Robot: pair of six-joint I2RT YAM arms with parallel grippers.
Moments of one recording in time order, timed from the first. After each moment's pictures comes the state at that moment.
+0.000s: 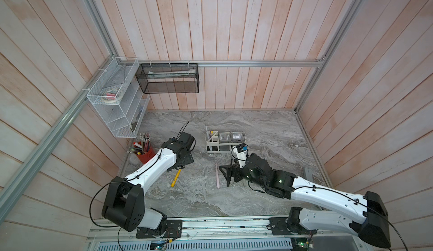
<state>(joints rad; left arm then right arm) -0.41 1.46 1.03 -0.91 -0.27 -0.73 1.07 1.10 0.77 -0.17 0.17 0.55</state>
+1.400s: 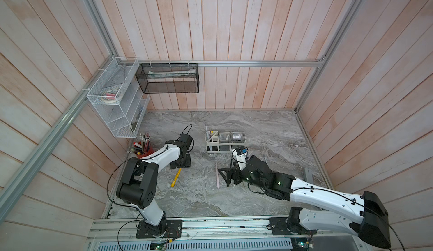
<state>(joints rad) -0.32 1.68 1.02 -0.77 -0.16 -0.43 1.07 1.10 0.71 -0.10 0.12 0.57</state>
